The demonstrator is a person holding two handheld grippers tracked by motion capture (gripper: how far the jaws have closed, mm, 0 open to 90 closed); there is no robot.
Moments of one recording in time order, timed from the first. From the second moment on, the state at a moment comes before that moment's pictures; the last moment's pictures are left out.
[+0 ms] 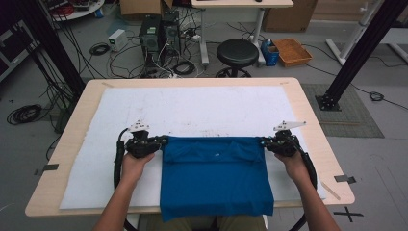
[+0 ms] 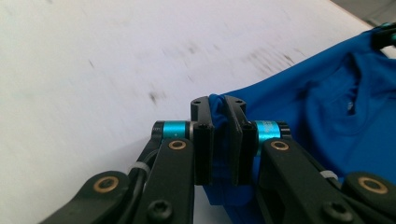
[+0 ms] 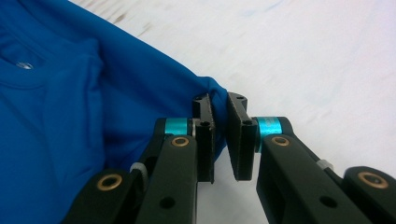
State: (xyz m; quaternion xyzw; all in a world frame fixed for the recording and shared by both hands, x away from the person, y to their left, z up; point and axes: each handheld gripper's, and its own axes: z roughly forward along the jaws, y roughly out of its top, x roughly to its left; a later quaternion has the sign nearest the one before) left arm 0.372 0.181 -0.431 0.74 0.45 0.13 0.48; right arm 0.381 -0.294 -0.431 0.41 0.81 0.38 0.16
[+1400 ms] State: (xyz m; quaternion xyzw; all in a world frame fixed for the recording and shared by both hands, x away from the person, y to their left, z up) left arm 0.395 0.097 -0.437 0.80 0.37 0.08 0.47; right arm 0.405 -0.247 -0.429 0.34 0.86 0.38 0.11
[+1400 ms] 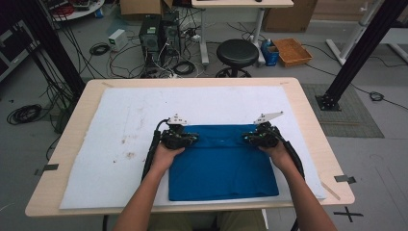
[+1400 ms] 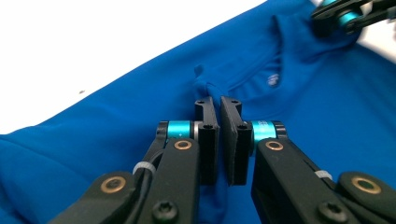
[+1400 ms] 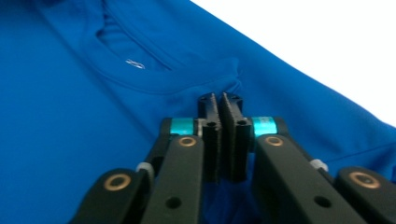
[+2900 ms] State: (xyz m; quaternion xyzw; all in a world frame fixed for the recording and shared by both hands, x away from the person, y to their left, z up) left arm 0.332 0.142 -0.452 0.77 0.46 0.16 0.41; right arm 0.334 -0.283 -0.443 0.38 0.84 0.35 0.15
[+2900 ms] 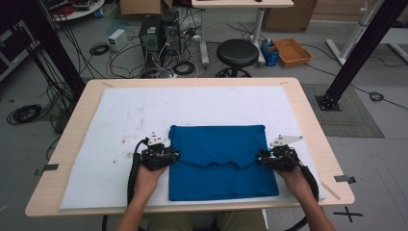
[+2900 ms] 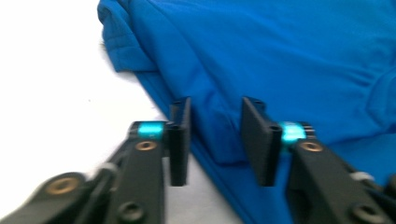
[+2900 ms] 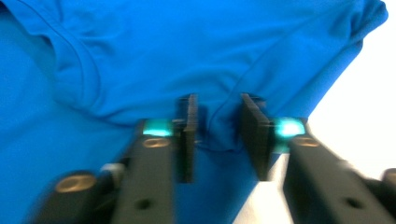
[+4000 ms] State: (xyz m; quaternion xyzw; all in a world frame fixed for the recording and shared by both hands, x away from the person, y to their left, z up) left arm 0.256 0.169 -0.444 0.78 0.37 0.04 0.51; right arm 0.249 -0.308 -0.425 0.33 0.85 0.39 0.11
